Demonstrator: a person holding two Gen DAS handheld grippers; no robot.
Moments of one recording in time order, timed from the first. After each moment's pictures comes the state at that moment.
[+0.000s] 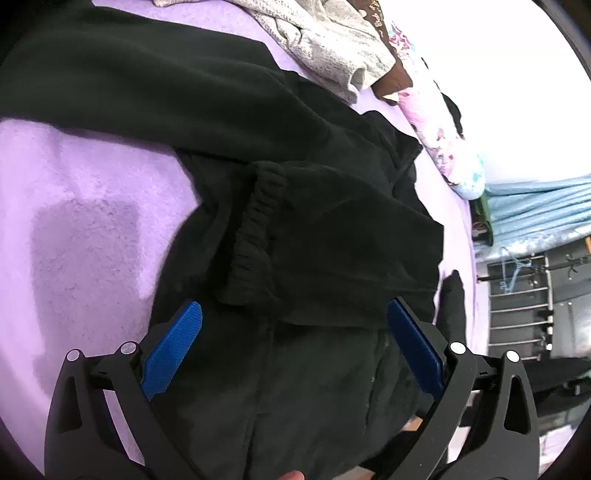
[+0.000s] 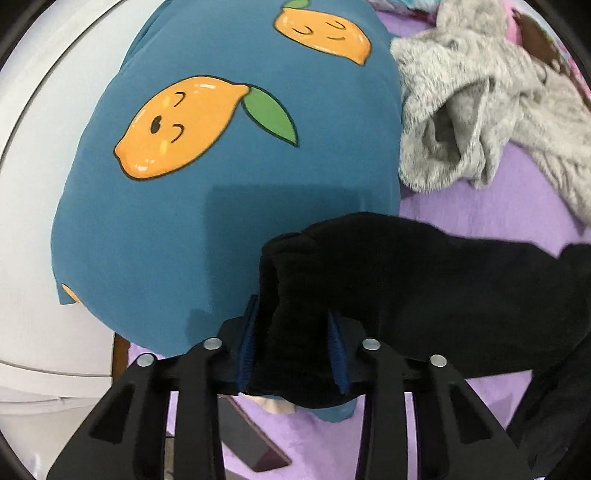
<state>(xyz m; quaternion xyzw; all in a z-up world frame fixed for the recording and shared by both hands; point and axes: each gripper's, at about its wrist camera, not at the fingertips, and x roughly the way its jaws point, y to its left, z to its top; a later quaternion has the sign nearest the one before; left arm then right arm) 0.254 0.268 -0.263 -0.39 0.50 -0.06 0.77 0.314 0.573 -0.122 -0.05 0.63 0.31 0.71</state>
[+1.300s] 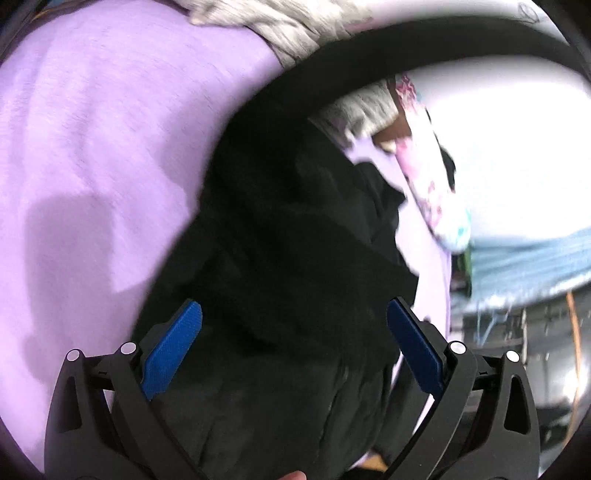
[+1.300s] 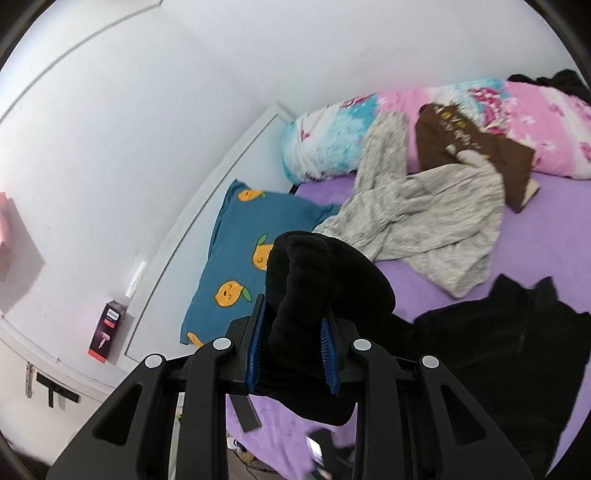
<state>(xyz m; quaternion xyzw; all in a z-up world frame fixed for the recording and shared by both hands) 0.243 0.286 -0.242 -0.48 0.43 0.00 0.77 0.409 0.101 0.140 0.15 0.45 0.42 0.77</state>
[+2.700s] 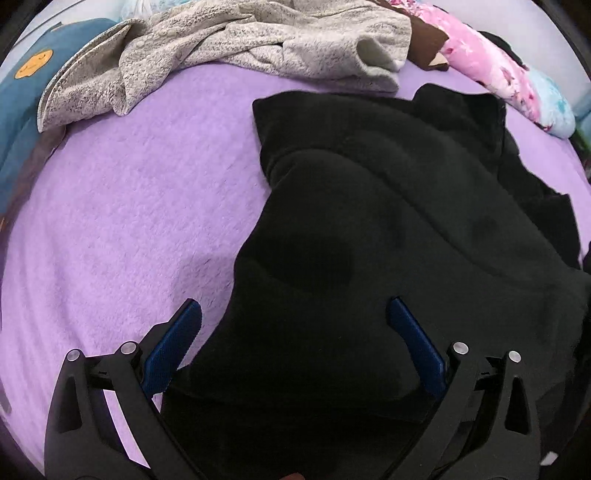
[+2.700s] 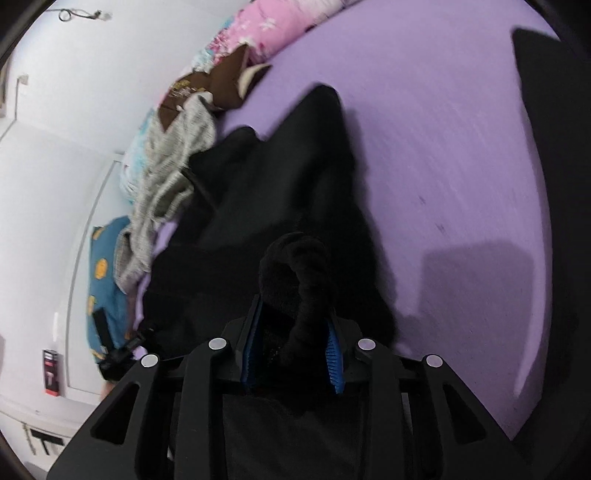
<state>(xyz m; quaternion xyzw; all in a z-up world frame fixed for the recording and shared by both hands) 0.355 0.198 -0.298 -0.10 0.53 0.12 0.83 0.433 -0.287 -0.281 0.28 0.53 0.23 0.76</state>
